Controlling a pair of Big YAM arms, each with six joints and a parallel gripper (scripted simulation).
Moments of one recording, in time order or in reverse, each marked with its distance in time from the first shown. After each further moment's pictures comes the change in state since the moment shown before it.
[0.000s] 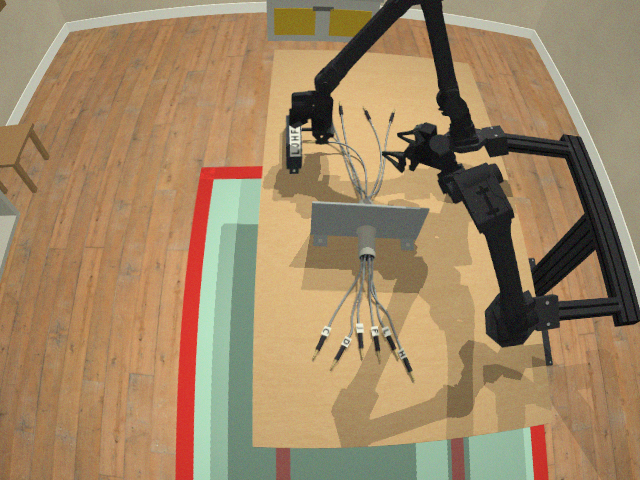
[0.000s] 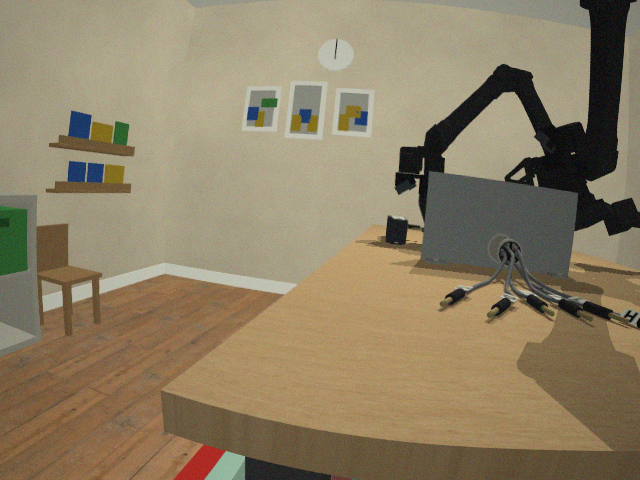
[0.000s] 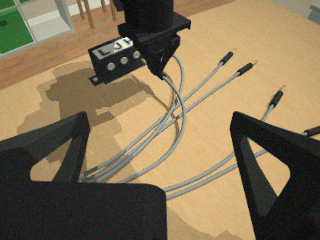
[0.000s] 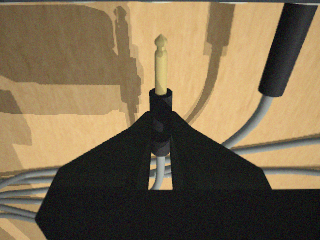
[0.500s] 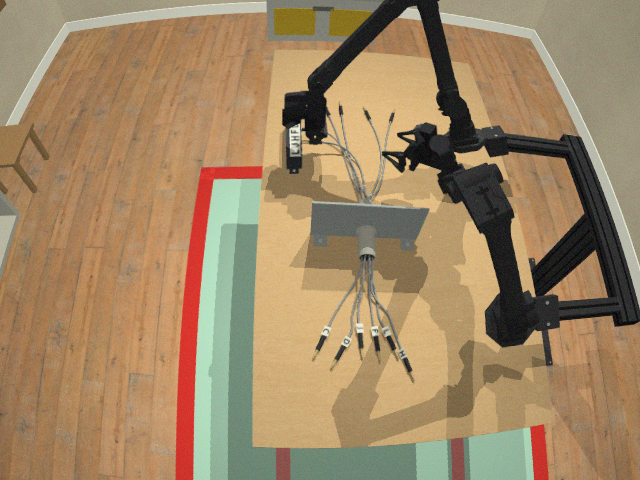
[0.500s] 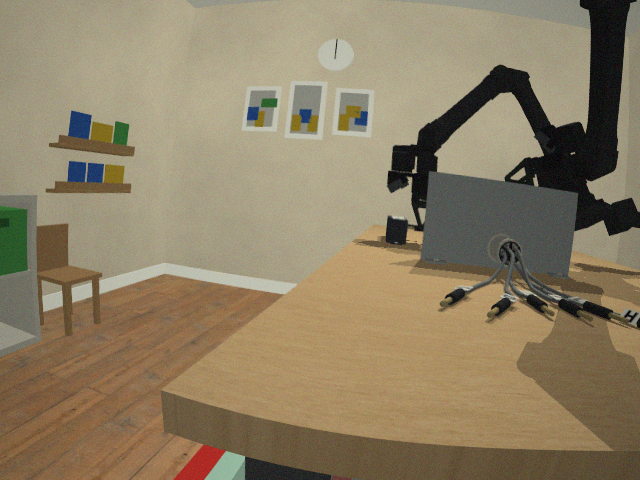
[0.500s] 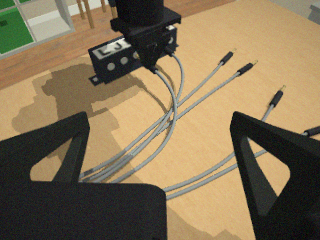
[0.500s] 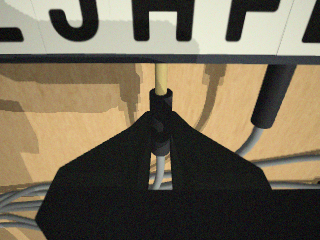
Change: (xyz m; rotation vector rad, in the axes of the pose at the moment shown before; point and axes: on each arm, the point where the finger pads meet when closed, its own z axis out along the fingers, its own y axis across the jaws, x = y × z) left arm 0.000 0.000 0.000 0.000 0.000 0.000; right arm -0.022 0.002 -0.001 0.000 -0.005 -0.001
